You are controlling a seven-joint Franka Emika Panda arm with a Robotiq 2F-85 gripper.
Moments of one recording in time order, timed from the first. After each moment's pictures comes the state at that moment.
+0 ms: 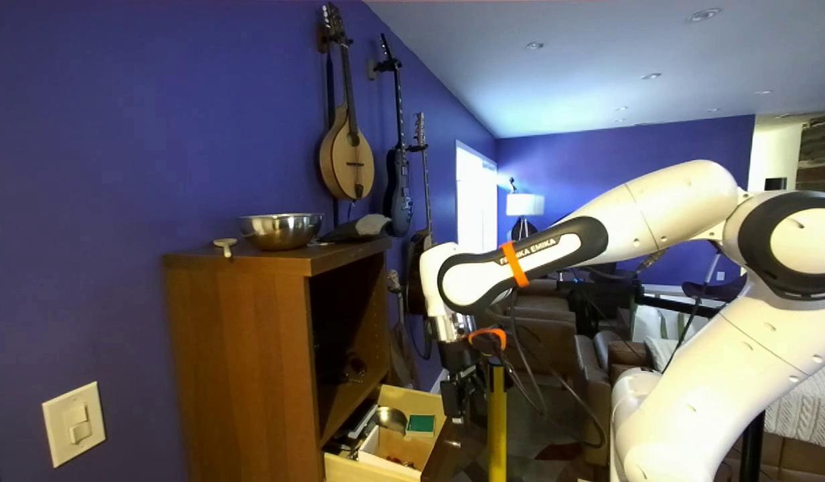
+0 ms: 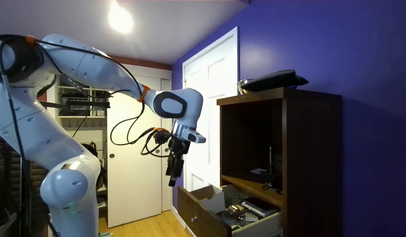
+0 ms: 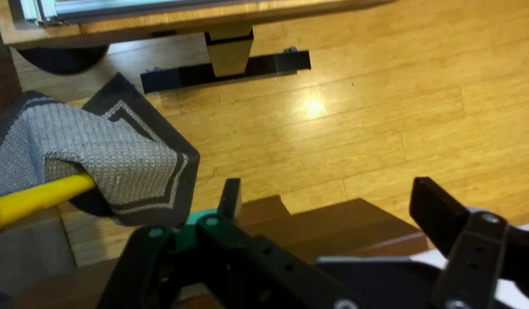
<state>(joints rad) -0.05 -0.63 -0.04 -2.63 0.09 1.75 0.04</state>
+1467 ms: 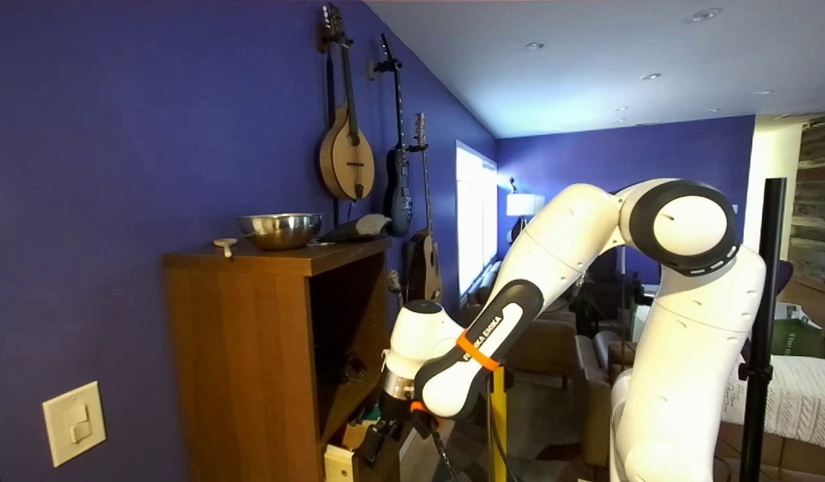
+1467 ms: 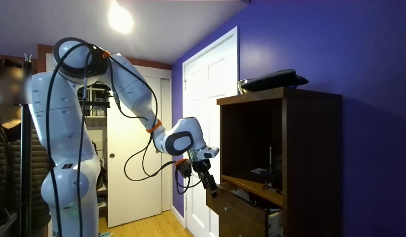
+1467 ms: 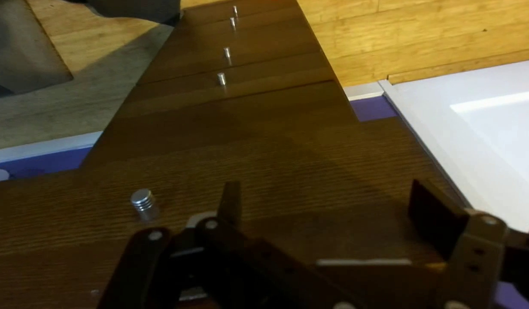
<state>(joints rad) -0.04 -0.23 0.12 -2.71 -0.03 2.80 0.23</state>
